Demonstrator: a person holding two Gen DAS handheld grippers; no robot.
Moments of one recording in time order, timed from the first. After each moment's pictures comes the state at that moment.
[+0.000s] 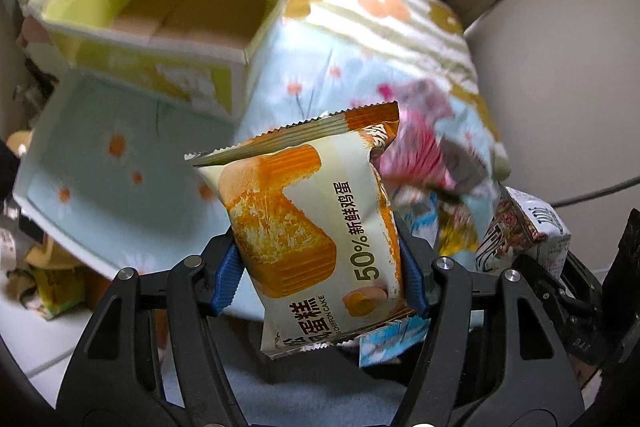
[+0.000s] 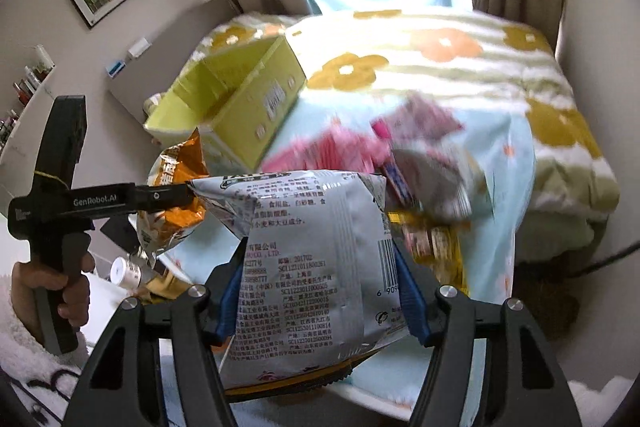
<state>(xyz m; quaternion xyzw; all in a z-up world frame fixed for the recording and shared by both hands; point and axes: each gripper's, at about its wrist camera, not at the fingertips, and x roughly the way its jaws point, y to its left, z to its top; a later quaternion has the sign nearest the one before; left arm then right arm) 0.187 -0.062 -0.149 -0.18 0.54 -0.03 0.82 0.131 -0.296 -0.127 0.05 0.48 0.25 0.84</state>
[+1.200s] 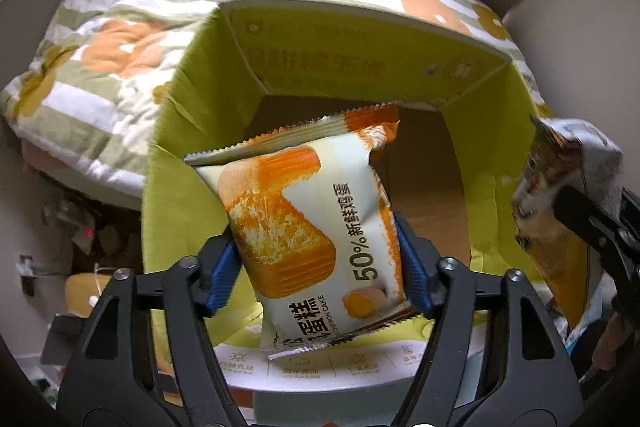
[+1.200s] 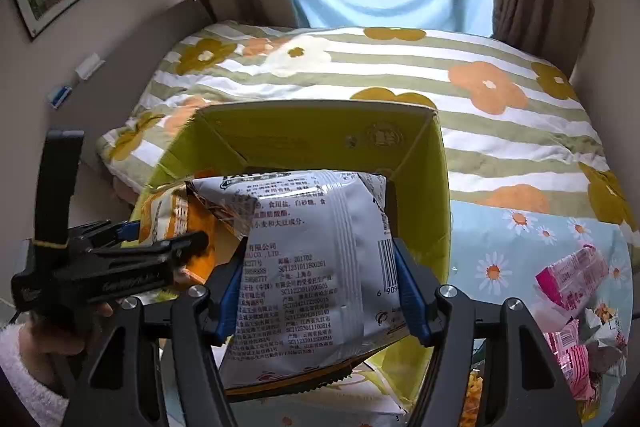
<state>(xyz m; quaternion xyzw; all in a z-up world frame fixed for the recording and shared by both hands) 0.397 0.208 -0.185 -0.05 0.55 -0.06 0.83 0.324 0.018 -0.136 0.03 0.48 0.16 0.86</state>
